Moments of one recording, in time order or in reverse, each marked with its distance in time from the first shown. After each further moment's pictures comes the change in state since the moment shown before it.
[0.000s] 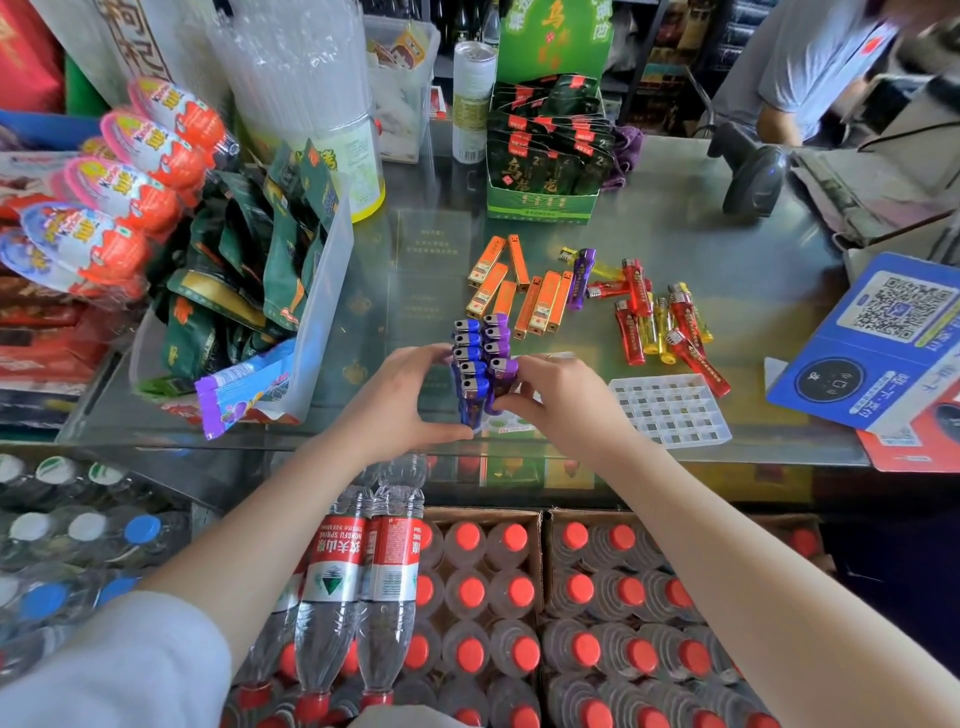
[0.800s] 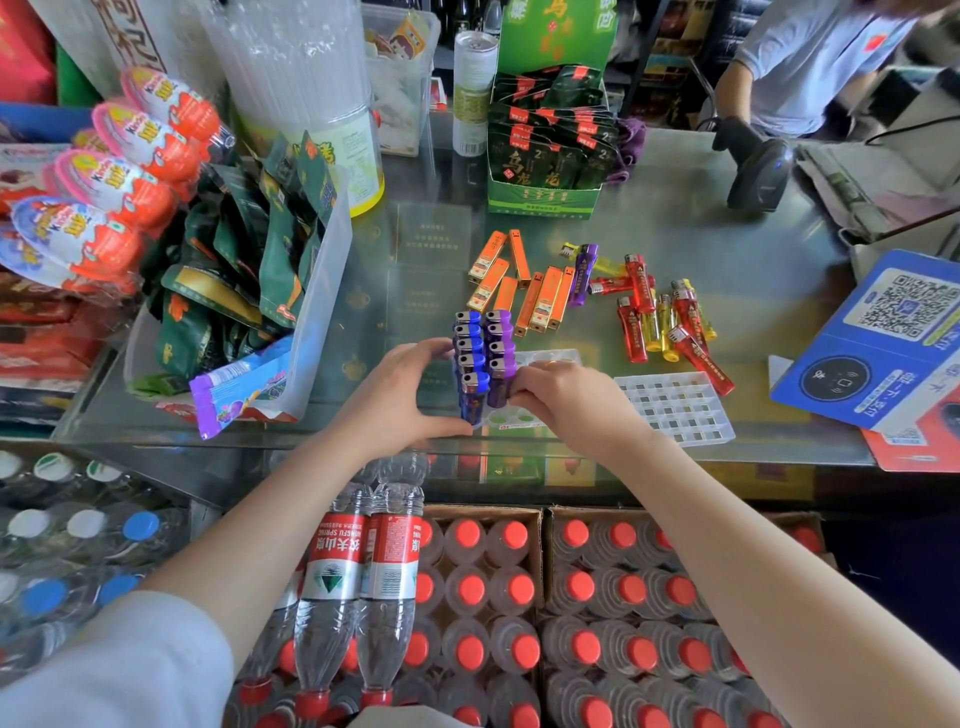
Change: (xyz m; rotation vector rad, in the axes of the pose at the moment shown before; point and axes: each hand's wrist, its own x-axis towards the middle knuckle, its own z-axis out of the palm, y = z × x) left_hand 0.000 0.005 -0.001 -0.019 0.016 -0.045; right_hand 0.000 0.017 0.003 -0.157 -0.119 -0.051
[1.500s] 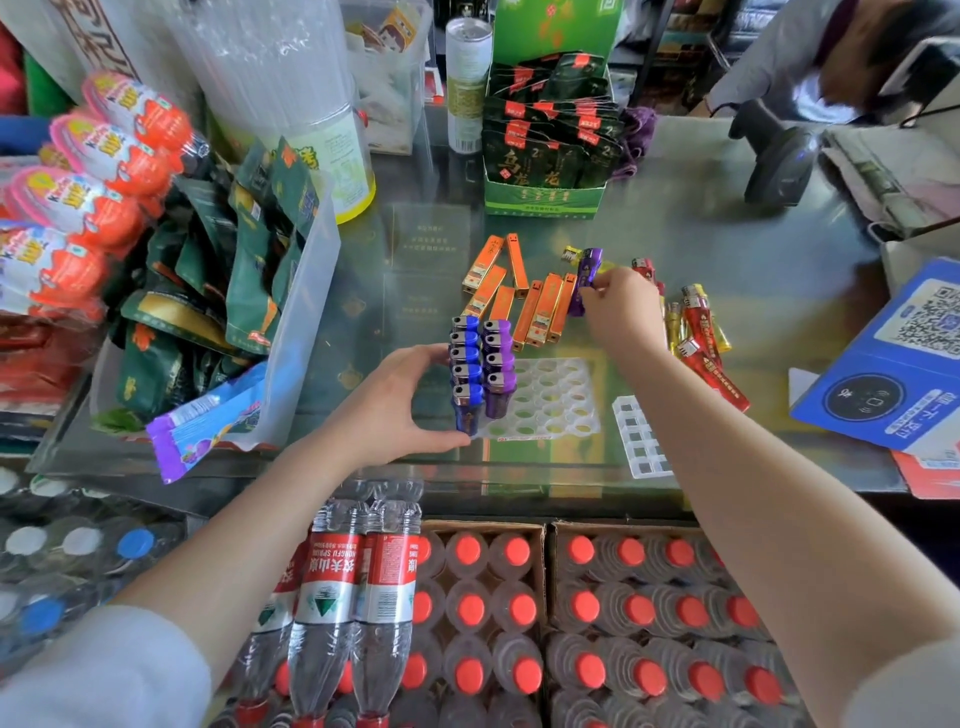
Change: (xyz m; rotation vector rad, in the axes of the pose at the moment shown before) left_hand 0.018 0.003 -0.006 0.000 -0.082 -0.002; right_hand 0.082 0.081 -0.017 0.277 0.302 0.783
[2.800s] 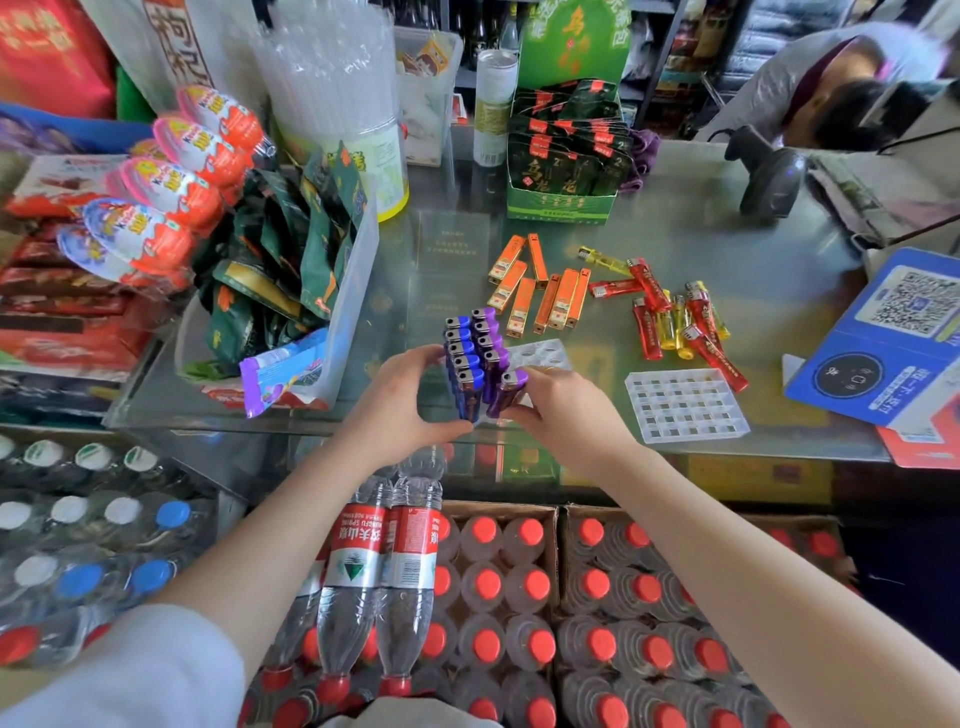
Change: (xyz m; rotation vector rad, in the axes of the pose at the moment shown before) left_hand -0.047 0.004 0.000 0.001 0.177 -0.048; right_hand -0.150 -0.020 0.003 -0.265 -0.310 -0.662
